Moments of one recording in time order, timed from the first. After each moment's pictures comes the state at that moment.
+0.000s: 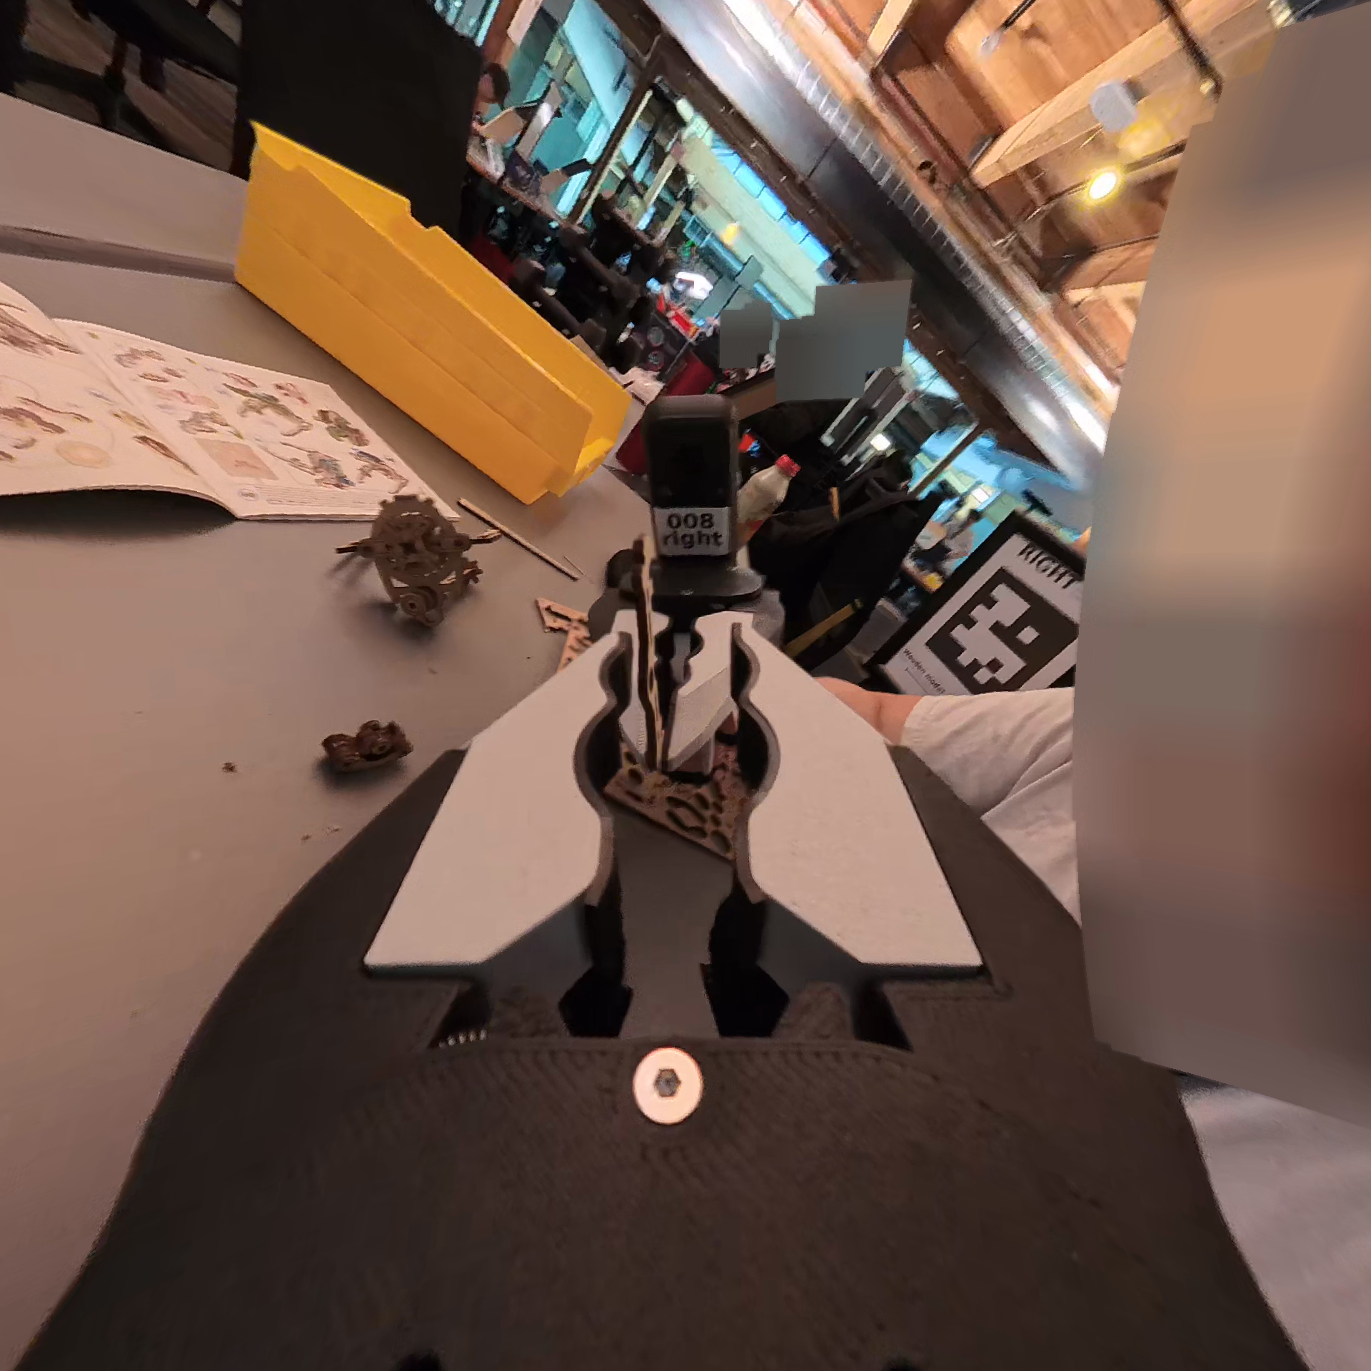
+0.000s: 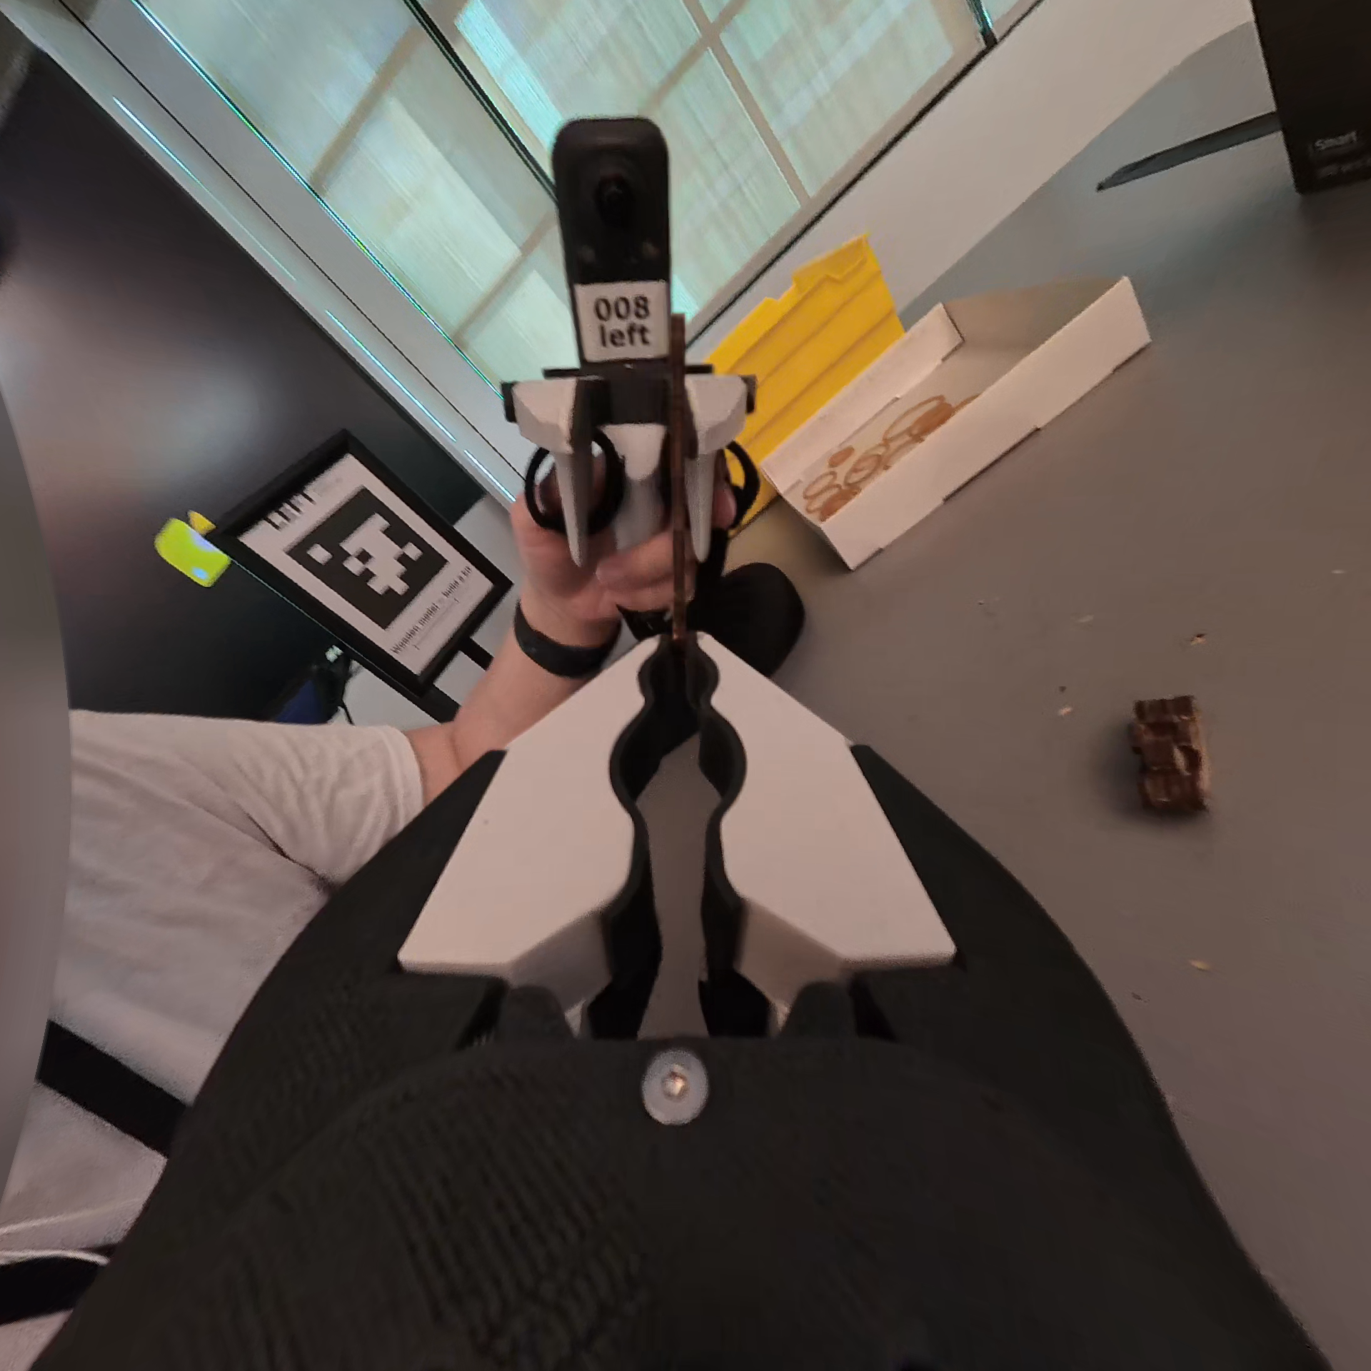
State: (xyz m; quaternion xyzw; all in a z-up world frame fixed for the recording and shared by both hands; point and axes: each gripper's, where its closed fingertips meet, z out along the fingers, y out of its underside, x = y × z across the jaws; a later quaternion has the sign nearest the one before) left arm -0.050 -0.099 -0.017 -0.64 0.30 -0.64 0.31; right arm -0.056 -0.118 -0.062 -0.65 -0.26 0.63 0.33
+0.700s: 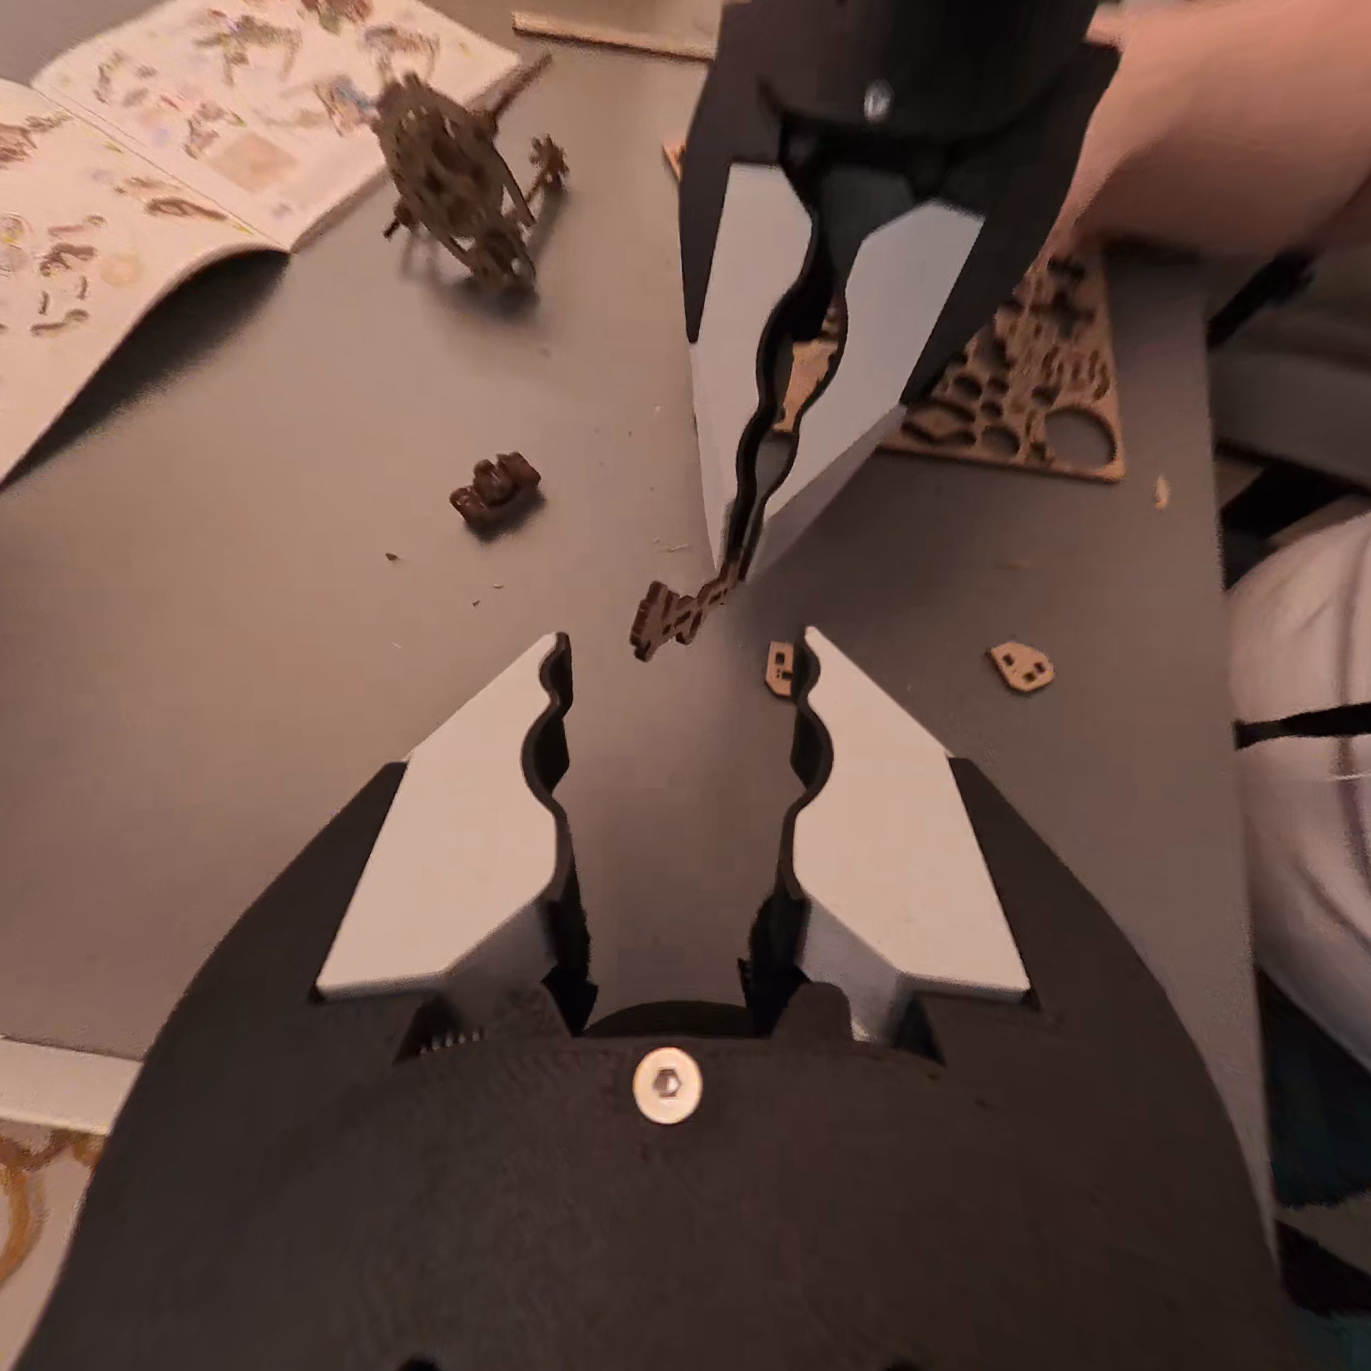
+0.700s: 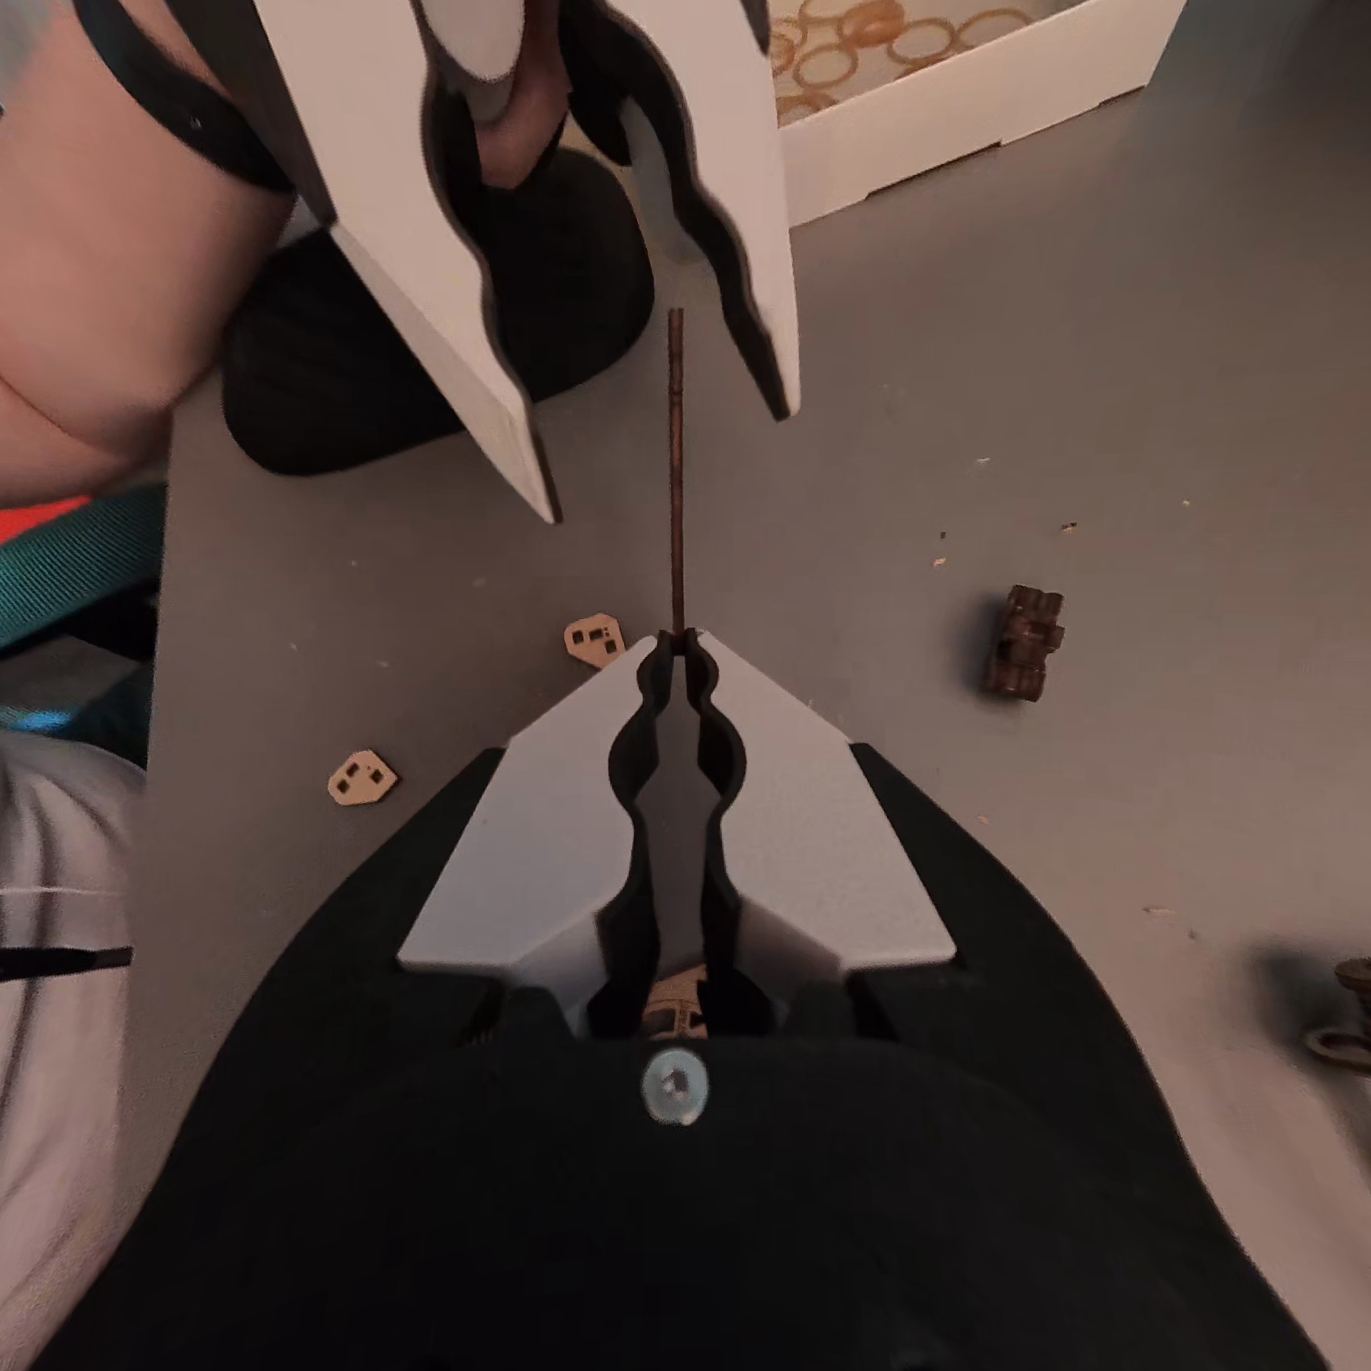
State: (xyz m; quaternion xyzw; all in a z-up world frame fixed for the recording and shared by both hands) left arm -0.069 -0.120 -0.113 -0.70 0.58 -0.30 0.29; right arm -0.050 -0.129 -0.138 -0.74 -0.50 0.32 0.31
